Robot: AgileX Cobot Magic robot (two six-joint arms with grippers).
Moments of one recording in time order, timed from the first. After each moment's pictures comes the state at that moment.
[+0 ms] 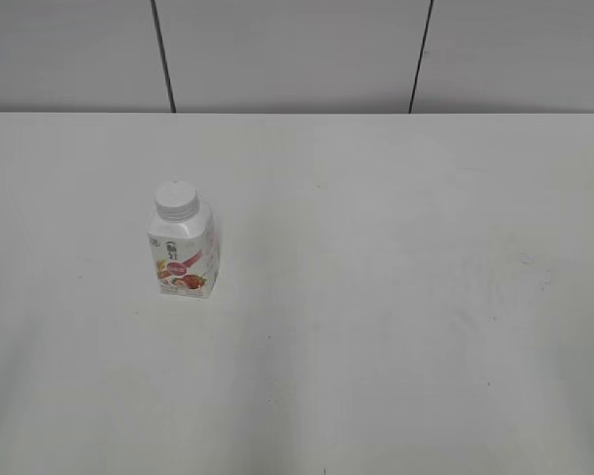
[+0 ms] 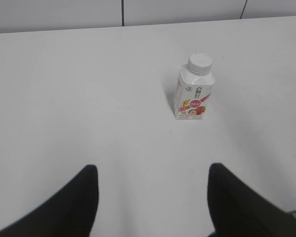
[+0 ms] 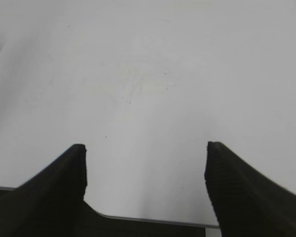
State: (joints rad) left arm -0.03 -0.01 -0.52 -0.11 1.06 0.09; right arm 0.04 -0.01 -0.51 0.15 1.10 -0.15
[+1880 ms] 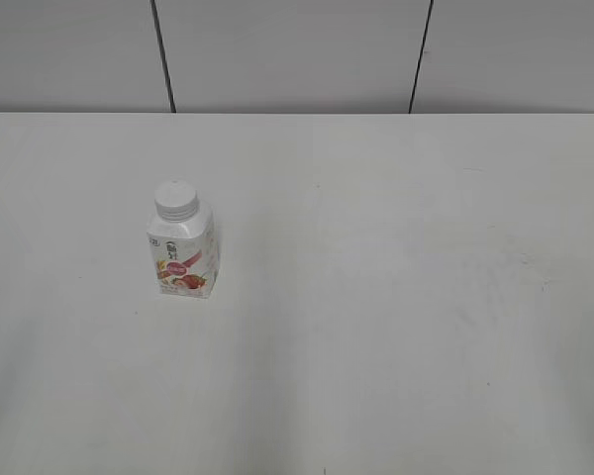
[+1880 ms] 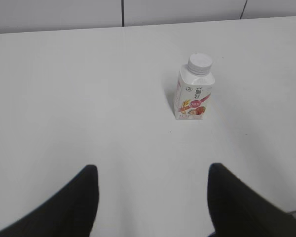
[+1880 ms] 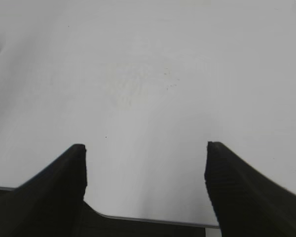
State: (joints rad) left arm -0.03 -0.01 -0.52 -0.11 1.06 0.09; right arm 0.04 -0.01 -0.51 0.15 1.10 -0.15
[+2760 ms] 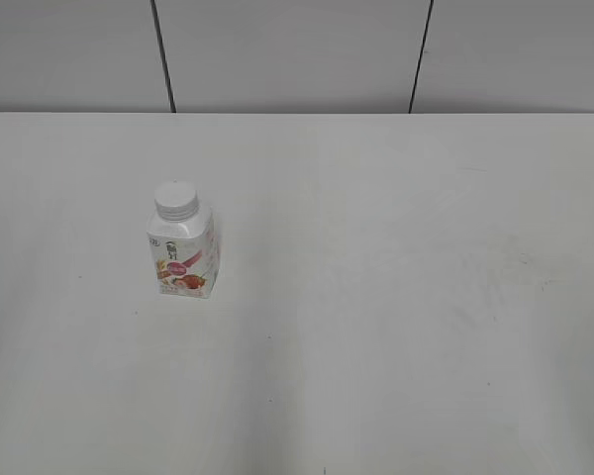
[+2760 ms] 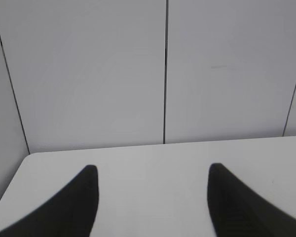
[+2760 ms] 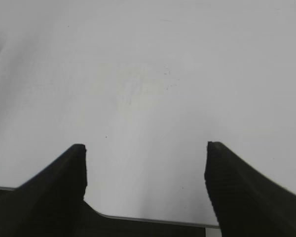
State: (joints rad) left arm -0.03 0.19 -0.47 -0.03 0.40 0.09; right arm 0.04 -0.01 -0.51 0.15 1.10 -0.15
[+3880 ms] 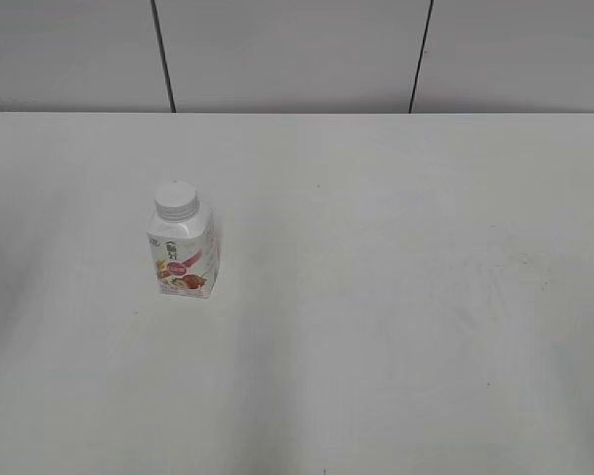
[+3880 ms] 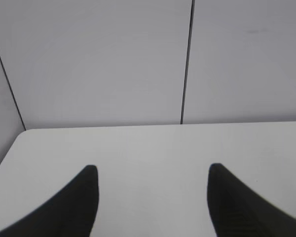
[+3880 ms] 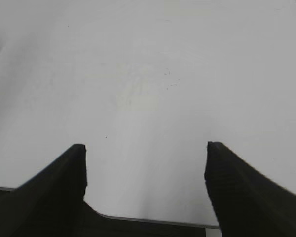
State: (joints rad) left arm -0.03 0.79 -0.47 -0.04 -0.05 0.09; right arm 0.04 -0.01 -0.51 0.15 1.10 -0.15
